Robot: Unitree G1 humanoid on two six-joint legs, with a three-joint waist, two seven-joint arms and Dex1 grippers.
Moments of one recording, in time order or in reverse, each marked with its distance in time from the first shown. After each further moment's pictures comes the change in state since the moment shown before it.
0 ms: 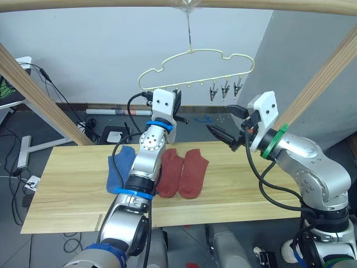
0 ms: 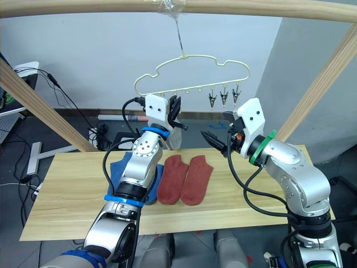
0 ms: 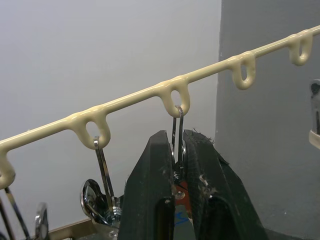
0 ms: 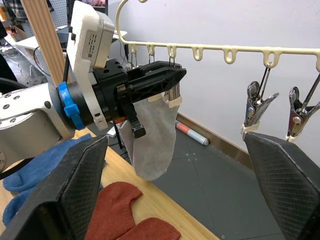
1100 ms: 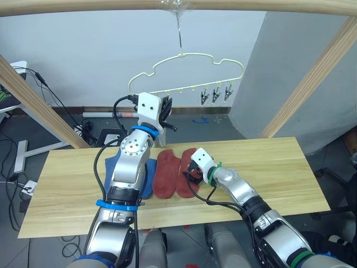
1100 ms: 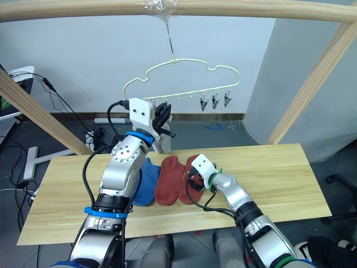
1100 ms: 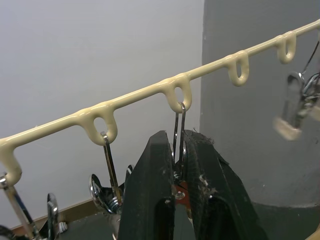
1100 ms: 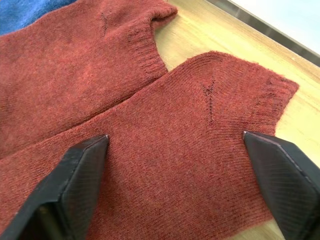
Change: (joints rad) left arm 0.137 0.096 0.036 -0.293 -0.067 0.254 -0.128; right arm -0.075 0.351 0.415 1.149 -0.551 -0.635 -0.040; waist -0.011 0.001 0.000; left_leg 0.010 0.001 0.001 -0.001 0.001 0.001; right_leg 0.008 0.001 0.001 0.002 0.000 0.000
